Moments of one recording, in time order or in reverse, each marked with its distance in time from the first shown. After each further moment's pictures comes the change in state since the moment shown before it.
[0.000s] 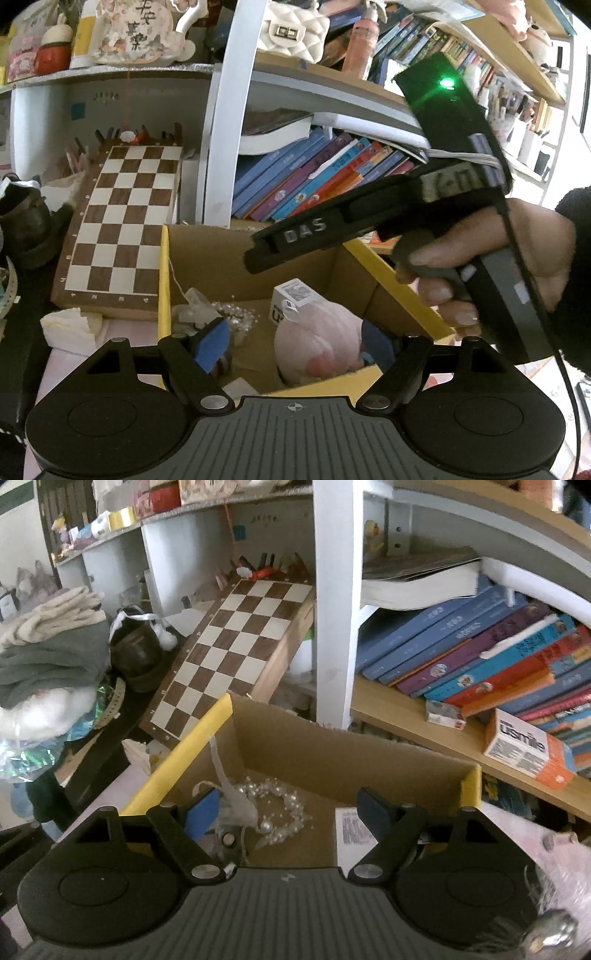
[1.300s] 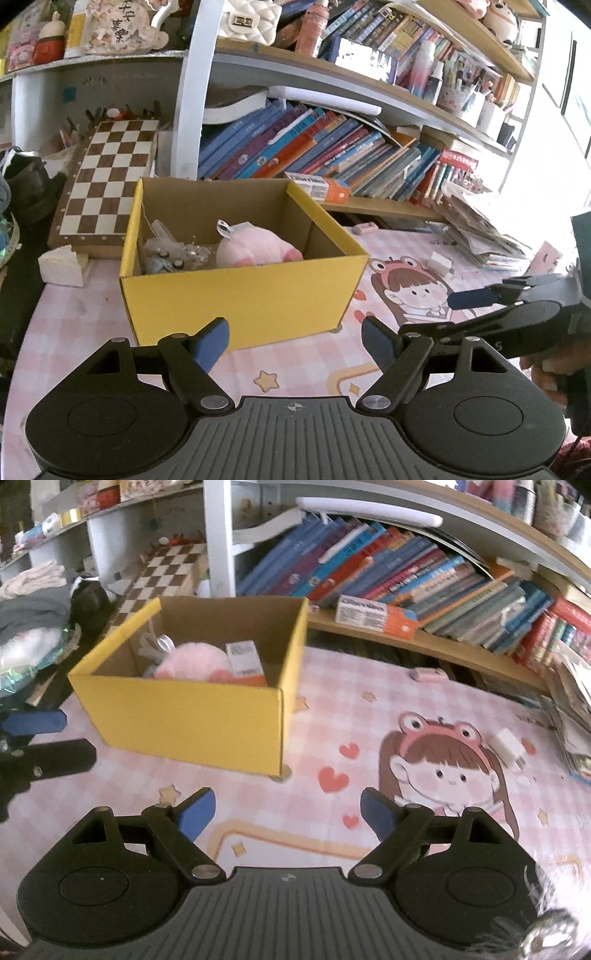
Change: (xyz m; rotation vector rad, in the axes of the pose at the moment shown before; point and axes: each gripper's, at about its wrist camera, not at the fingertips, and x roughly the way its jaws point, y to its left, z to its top) left arm -0.058 -0.053 -0.048 0.003 0.086 -0.044; right arm -0.143 -0.013 -0.190 0.159 0.030 -0.273
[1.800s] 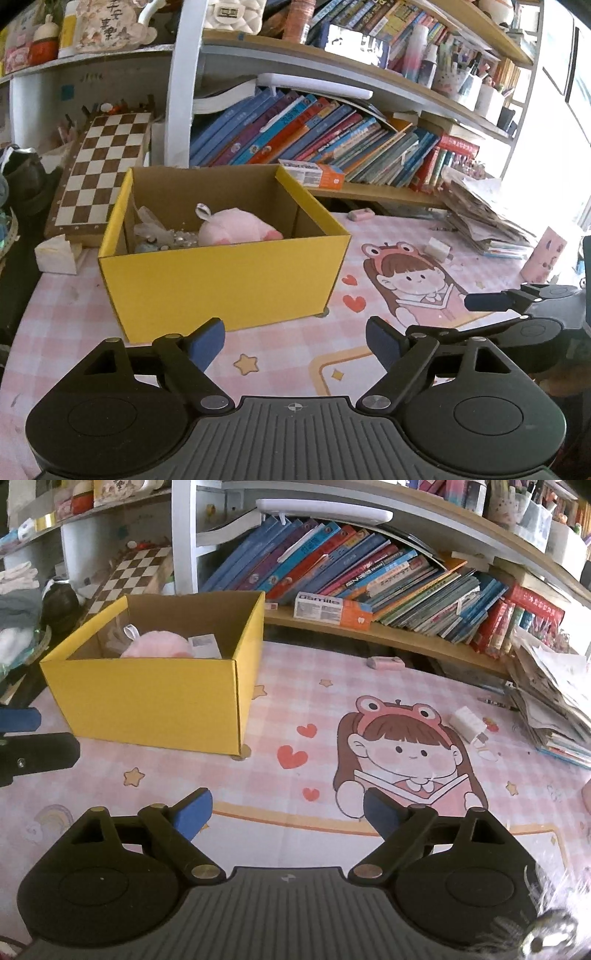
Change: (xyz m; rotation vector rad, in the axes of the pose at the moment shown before) left arm 0.005 -0.034 -0.009 0.009 0.023 0.037; right arm -0.009 -0.013 -0.030 0.031 -0.045 -0.098
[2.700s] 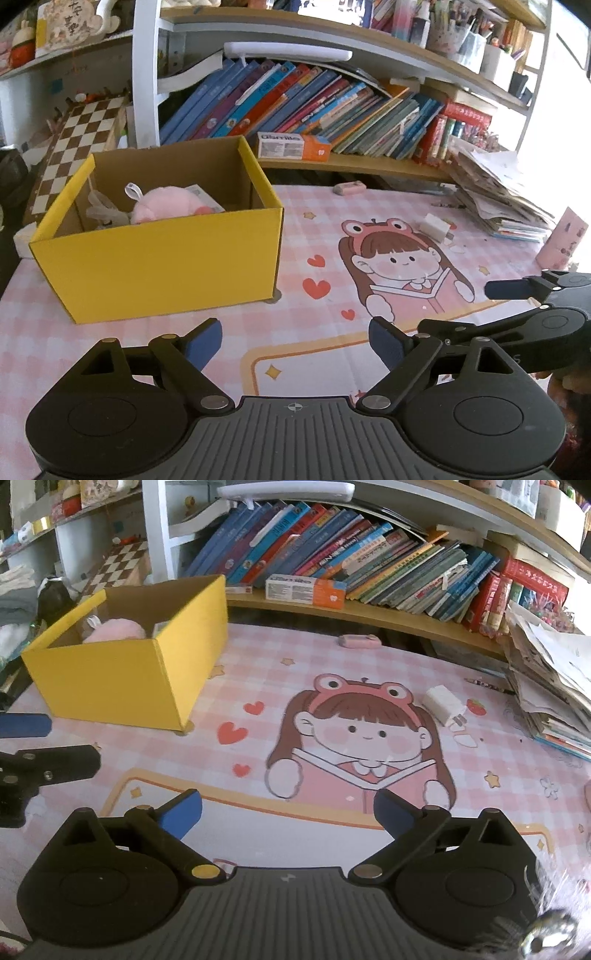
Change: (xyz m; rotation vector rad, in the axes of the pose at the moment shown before) left arm 0.045 -0.087 -0.001 -0.011 0.083 0.107; right arm 0.010 -0.091 -0.015 -0.008 0.051 0.063
